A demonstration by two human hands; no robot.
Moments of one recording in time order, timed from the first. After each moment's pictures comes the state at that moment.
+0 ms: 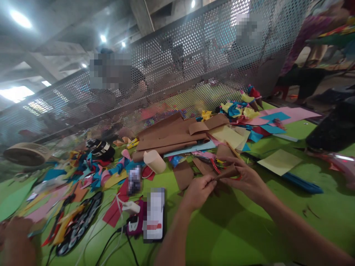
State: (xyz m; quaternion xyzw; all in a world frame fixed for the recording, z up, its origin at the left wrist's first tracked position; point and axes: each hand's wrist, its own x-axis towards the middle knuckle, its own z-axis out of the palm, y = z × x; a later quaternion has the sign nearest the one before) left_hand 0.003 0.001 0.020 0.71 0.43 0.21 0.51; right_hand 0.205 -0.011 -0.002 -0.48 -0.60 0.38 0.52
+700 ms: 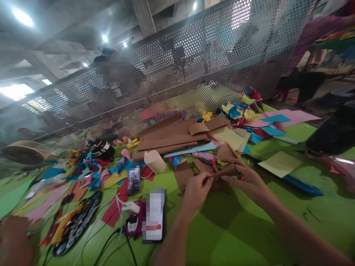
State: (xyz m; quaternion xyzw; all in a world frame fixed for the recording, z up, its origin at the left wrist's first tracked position) left_hand 0.004 0.001 0.023 0.74 0.51 0.23 0.37; right_hand 0.209 -0.007 0.000 -0.49 -0.61 0.37 0.51
